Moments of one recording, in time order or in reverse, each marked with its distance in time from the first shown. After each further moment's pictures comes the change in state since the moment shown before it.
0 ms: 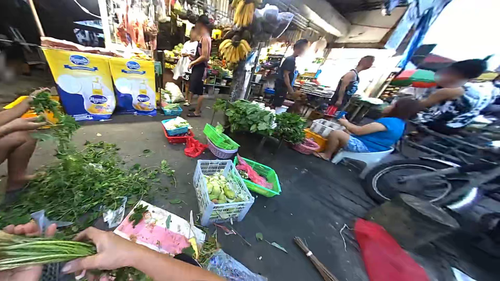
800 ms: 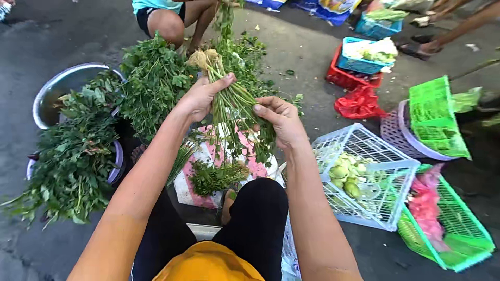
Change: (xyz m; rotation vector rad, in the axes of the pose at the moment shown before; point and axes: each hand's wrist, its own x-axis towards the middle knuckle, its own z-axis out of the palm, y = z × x) left_hand -0.028 0.017 0.060 0.820 0.149 -0.296; right_hand -0.010 -0.015 -0.060 0.179 0.110 0.041
